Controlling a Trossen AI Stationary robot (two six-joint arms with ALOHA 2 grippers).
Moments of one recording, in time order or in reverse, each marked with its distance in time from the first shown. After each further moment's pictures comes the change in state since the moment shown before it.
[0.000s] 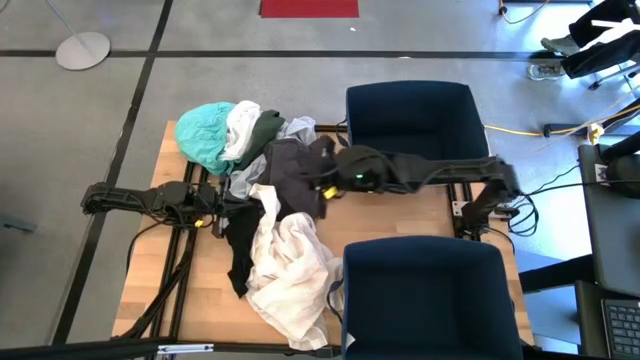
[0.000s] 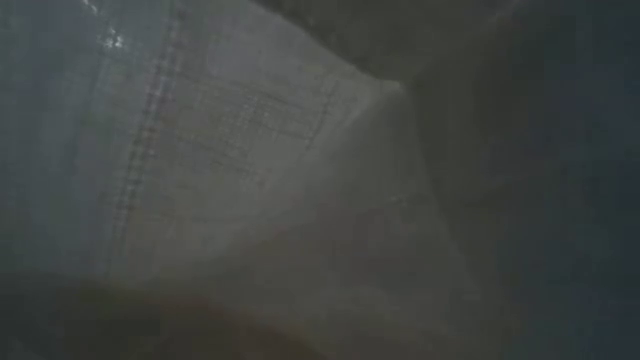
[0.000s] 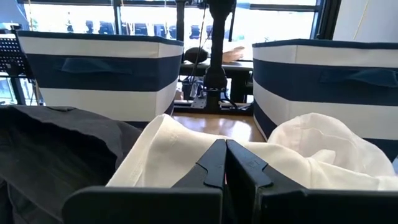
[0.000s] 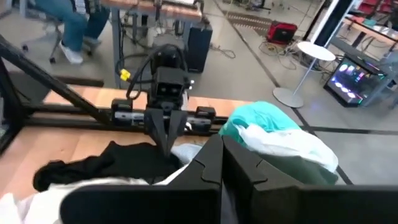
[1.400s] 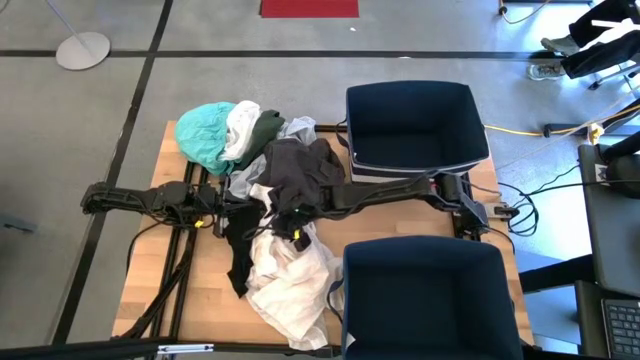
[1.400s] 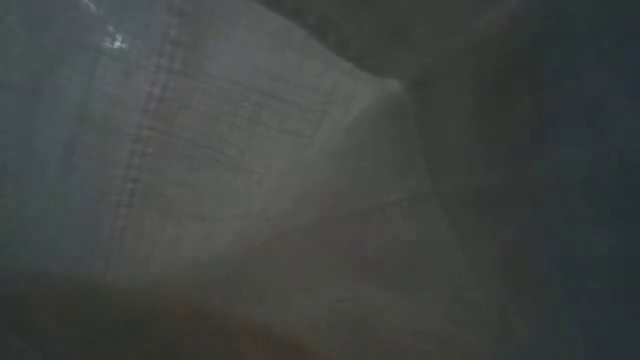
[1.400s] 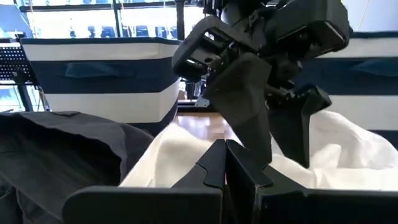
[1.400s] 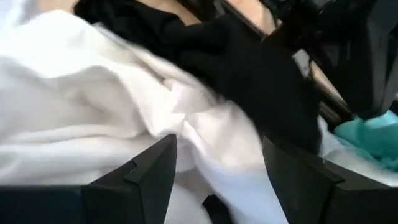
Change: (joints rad) left arm 0.000 0.006 0.000 0.000 -0.007 0.051; right arm 0.001 0.426 0.074 0.027 -0.296 -0.499
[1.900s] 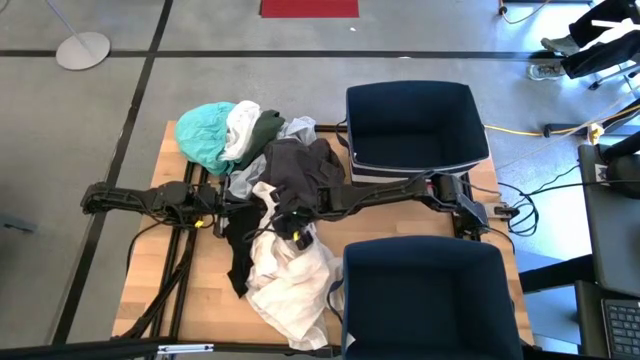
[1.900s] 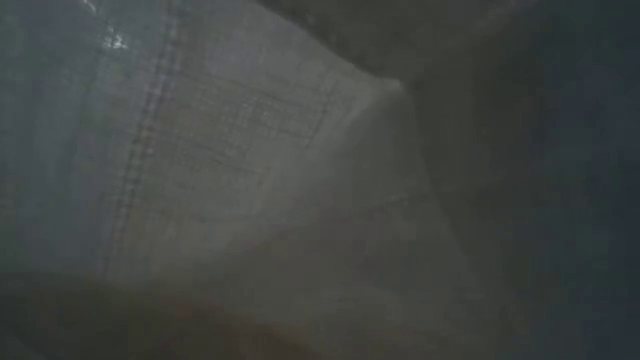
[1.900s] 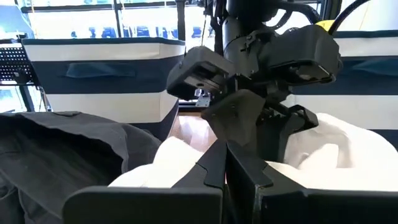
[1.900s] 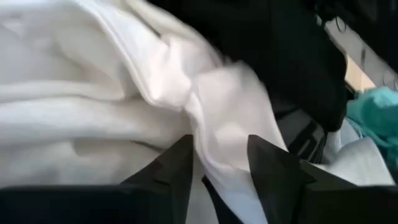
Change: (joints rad) left arm 0.000 0.001 0.000 0.001 -0.004 0.001; right arm 0.000 0.021 0.000 -0.059 0.081 -0.030
